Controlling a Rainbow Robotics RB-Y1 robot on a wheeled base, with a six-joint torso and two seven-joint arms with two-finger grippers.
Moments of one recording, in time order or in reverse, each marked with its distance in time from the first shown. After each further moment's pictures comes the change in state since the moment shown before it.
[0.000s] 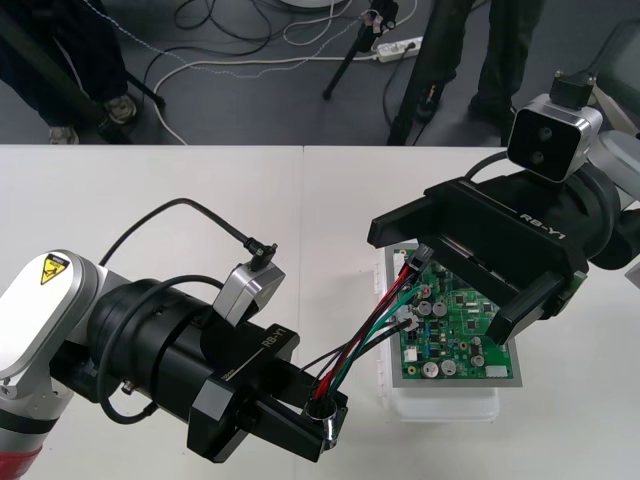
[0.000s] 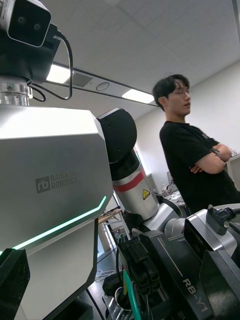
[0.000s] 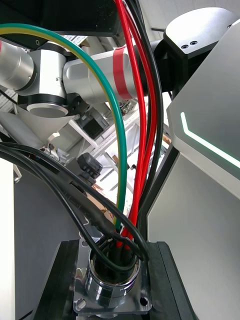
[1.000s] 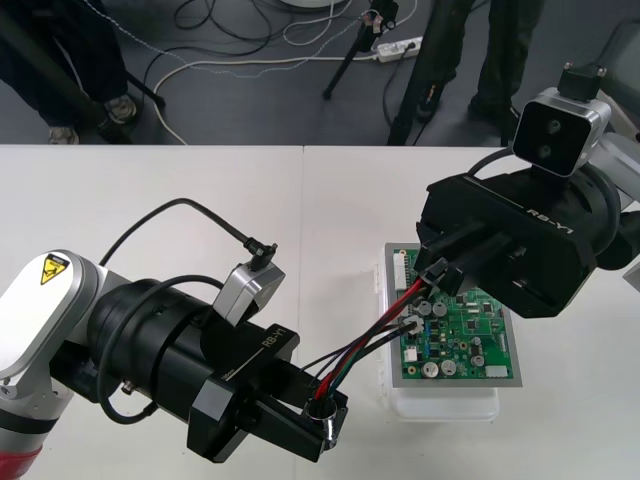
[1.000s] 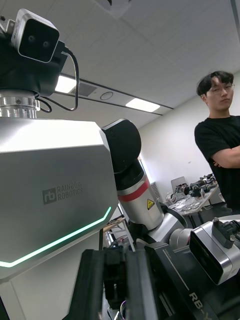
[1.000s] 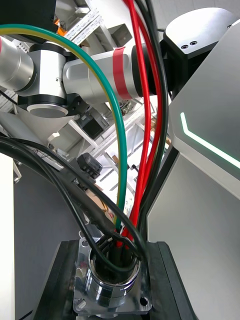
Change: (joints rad) right arm 0.000 0.000 0.008 -0.002 -0.044 0.000 0.003; left arm 0.000 0.000 0.000 0.000 0.000 0.000 0.001
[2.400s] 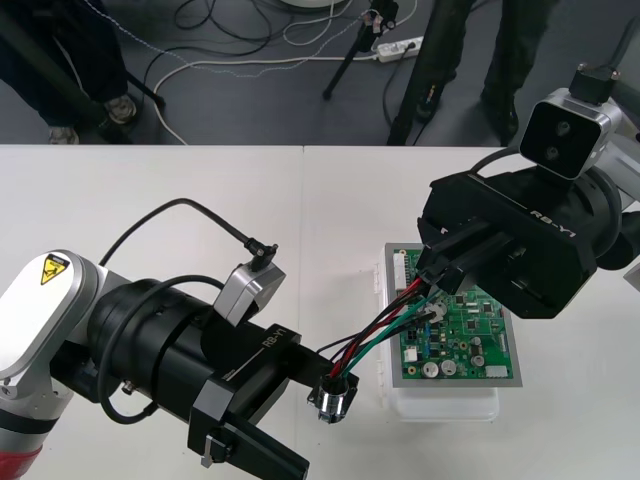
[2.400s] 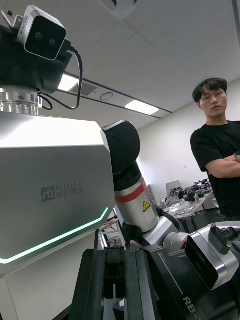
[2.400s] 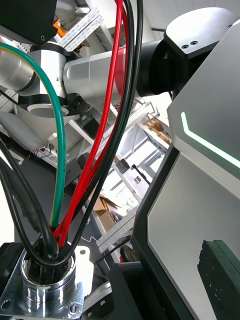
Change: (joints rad) right arm 0.001 -0.001 0.000 0.000 -0.003 0.000 0.055; left arm 0.000 0.000 0.000 0.000 -0.005 0.000 0.000
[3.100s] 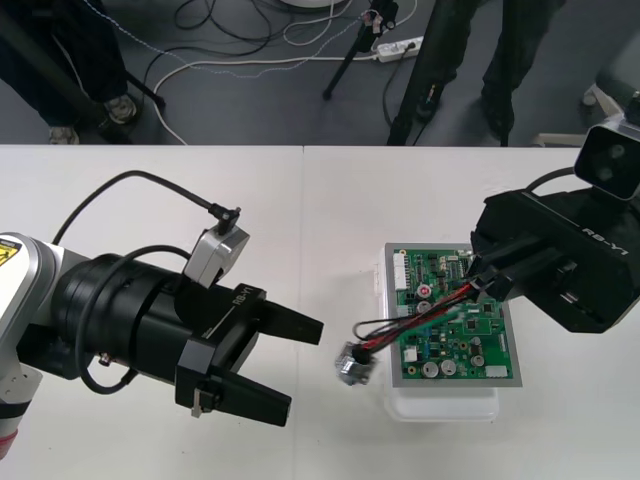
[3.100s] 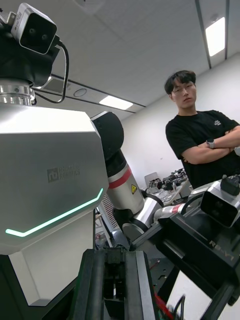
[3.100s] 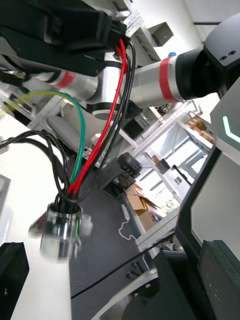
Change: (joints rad) right arm 0.145 -0.114 -0.089 -0.031 0.000 0.000 0.000; left arm 0.000 0.000 0.151 0.000 -0.090 0.004 -0.003
